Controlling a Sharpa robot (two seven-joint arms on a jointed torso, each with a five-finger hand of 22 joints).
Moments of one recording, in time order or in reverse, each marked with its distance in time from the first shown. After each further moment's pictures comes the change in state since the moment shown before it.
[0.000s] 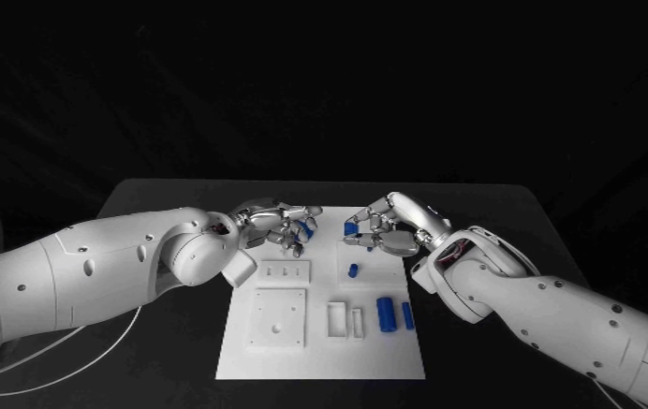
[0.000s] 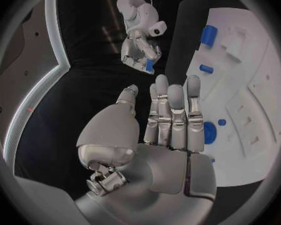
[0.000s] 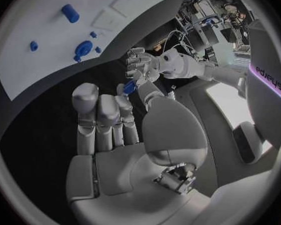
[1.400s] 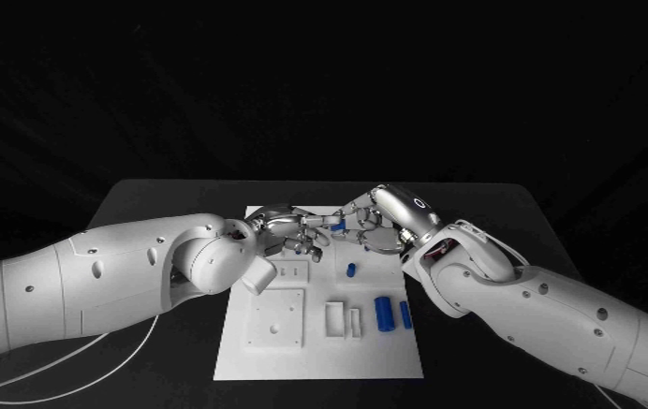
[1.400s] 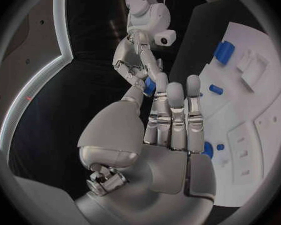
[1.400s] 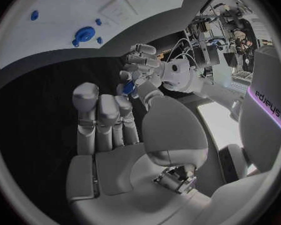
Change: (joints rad) left arm 0.000 0.030 -0.001 0.081 0.128 -0.085 -0.019; left_hand 0.149 -0.021 0.148 -0.034 -0.388 0.086 0.052 -0.163 -0.863 0.173 -0.002 -0.285 -0.116 0.059 0.002 -0.070 0.016 0.000 0.020 -0.005 0.006 -0.014; right arm 0.015 0.019 0.000 0.043 -0.264 -0.088 -0.070; right_hand 0.011 -0.011 0.047 0.002 -0.093 0.000 0.001 0.000 0.000 -0.004 0.004 0.008 -0.019 -0.005 0.001 0.000 -0.007 0.000 0.000 0.000 -0.018 0.000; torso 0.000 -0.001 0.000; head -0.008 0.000
